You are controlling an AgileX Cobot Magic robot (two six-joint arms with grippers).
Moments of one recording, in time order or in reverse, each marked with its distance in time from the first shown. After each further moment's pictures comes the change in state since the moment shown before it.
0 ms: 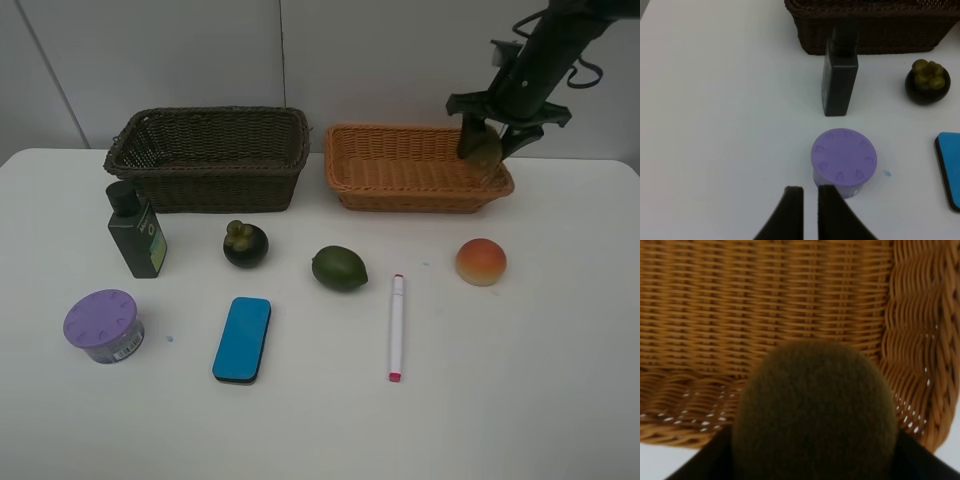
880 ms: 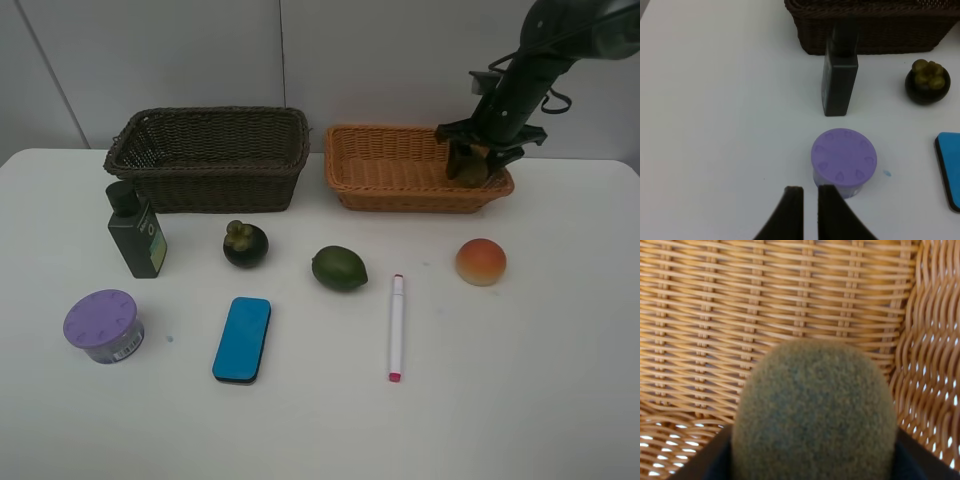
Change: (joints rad) left arm 0.000 0.000 0.000 0.000 0.000 -0.006; right arm 0.000 0.114 -0.057 -0.006 -0.054 -0.095
